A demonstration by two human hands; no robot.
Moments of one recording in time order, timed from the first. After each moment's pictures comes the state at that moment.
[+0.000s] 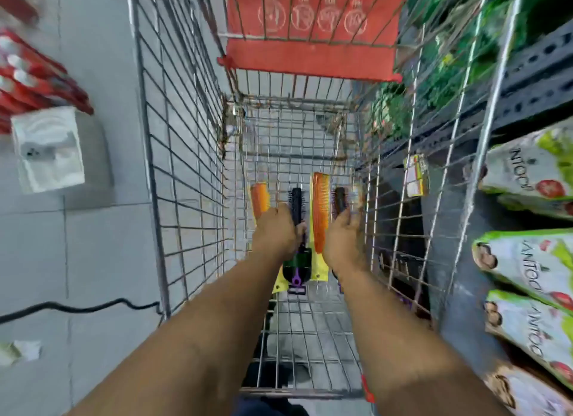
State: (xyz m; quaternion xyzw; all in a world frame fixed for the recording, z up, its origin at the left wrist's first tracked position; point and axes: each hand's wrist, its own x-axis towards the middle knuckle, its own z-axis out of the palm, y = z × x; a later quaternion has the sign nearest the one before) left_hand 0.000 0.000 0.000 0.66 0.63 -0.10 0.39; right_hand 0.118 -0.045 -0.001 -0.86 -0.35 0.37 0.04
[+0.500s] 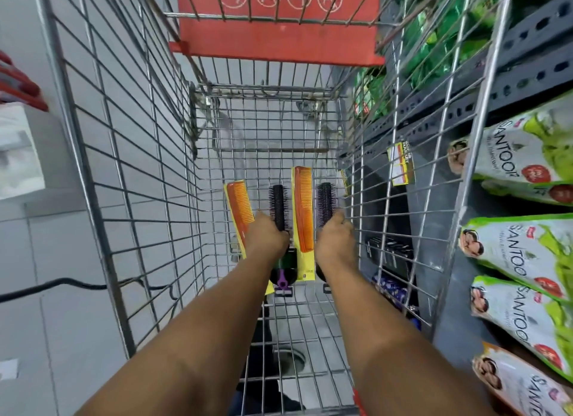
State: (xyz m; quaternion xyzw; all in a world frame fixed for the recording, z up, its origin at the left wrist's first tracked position) left_hand 0.016 -0.001 -0.031 0.48 0.72 -0.09 0.49; right_hand 0.132 -0.043 -0.024 -0.89 -0.33 0.30 -0.10
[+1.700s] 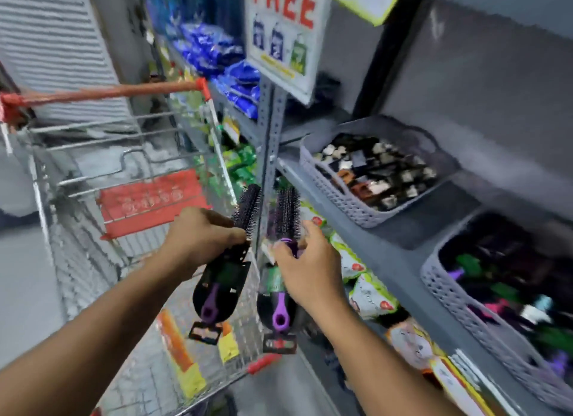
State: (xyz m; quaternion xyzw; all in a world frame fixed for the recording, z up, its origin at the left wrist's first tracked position) left_hand 0.074 -0.053 0.356 0.71 0.48 0.15 0.49; right_hand 0.177 -0.191 0.343 -0.83 -0.30 0.16 0.44
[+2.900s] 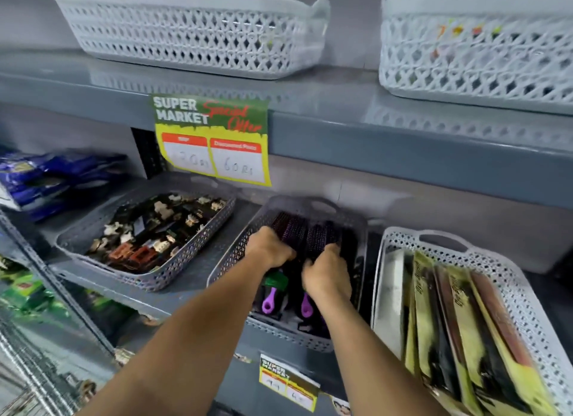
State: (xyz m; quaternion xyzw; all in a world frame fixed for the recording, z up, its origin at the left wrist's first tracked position) left_hand 0.409 -0.342 0.376 0.90 0.23 -0.02 0.37; right_hand 0.388 -0.455 0.360 -0.93 0.09 0.02 0.35
